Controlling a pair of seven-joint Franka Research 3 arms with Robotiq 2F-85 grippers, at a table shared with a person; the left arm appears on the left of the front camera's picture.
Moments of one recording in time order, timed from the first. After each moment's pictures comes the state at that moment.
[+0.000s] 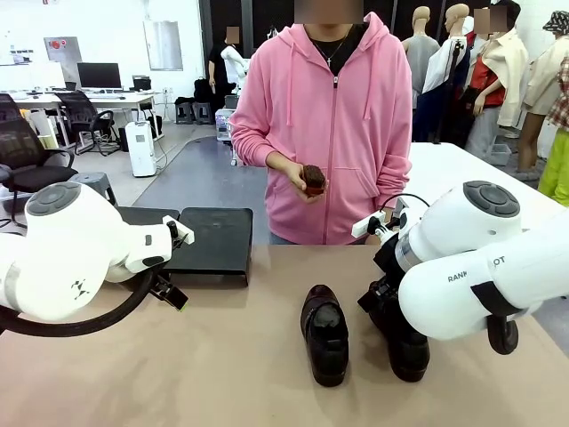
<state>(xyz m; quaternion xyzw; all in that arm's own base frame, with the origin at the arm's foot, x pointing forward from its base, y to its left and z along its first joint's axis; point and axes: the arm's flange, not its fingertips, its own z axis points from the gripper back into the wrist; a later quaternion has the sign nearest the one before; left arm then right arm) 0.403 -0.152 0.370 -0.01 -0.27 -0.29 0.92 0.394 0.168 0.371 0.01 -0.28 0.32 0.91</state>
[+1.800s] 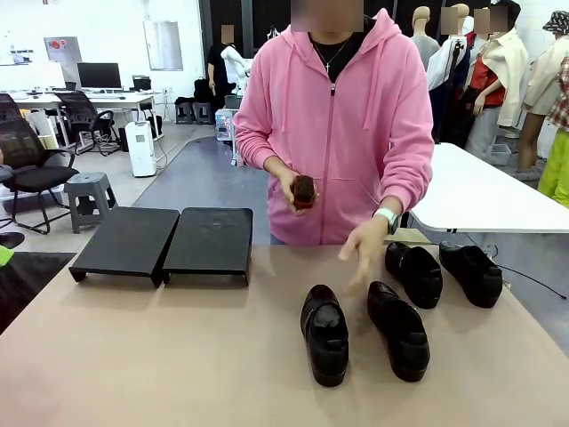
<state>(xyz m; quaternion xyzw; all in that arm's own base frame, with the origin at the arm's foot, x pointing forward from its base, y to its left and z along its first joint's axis) 0.253 0.062 0.561 -0.17 -0.28 -0.26 0.91 0.212 -0.073 0.586 0.20 -0.29 0.07 0.93</state>
